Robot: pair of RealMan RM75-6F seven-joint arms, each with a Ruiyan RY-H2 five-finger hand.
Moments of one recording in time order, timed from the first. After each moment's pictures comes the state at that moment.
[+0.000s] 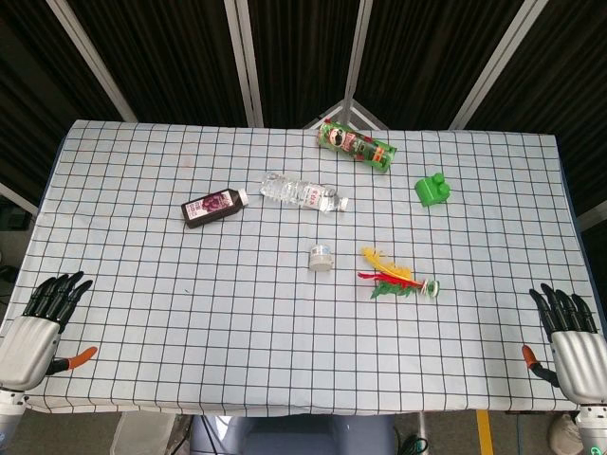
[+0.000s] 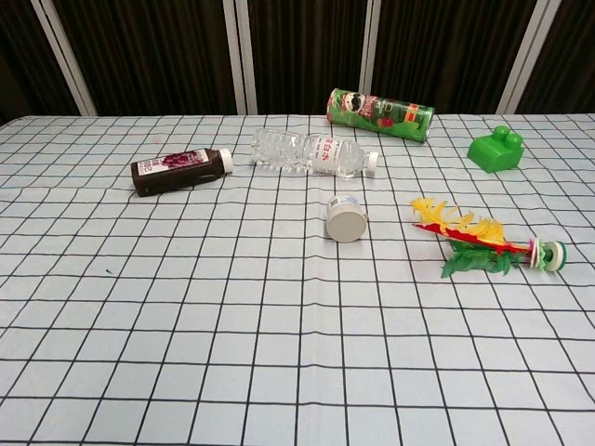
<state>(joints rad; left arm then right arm) -0.09 -1.15 0.05 -1.58 1.70 1.55 -0.01 0.02 -1.06 0.02 -1.65 -1.54 1.50 -0.07</state>
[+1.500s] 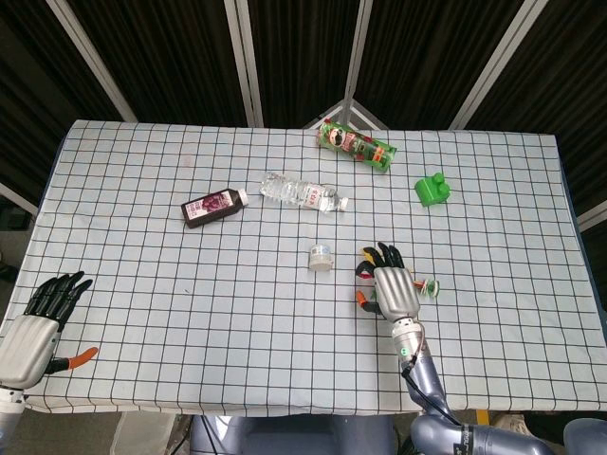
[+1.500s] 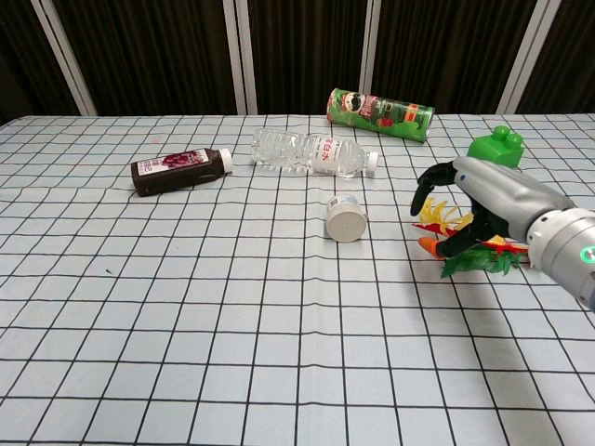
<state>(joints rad) -0.10 -1.13 0.05 -1.60 1.68 1.53 -0.06 0.49 -1.77 0.28 -1.51 -1.09 1.18 -0.43</state>
